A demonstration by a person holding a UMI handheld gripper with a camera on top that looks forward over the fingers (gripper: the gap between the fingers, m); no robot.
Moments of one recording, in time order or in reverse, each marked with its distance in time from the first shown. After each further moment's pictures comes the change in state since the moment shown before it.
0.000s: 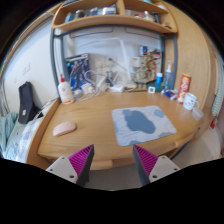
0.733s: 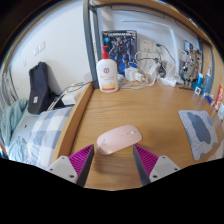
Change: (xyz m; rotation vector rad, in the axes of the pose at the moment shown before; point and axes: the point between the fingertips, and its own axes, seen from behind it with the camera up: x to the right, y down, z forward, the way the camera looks) arm -0.026 -0.133 0.053 -0.168 -0.147 -0.136
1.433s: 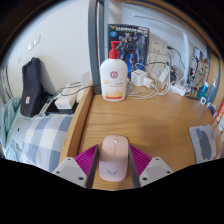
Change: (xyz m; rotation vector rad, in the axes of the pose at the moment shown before) arm -0.042 -0.077 0.101 -0.044 0.073 -0.035
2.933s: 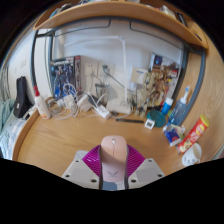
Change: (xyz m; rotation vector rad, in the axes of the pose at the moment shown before) arm 0.501 -0.097 -0.142 0.126 0.044 -0.099
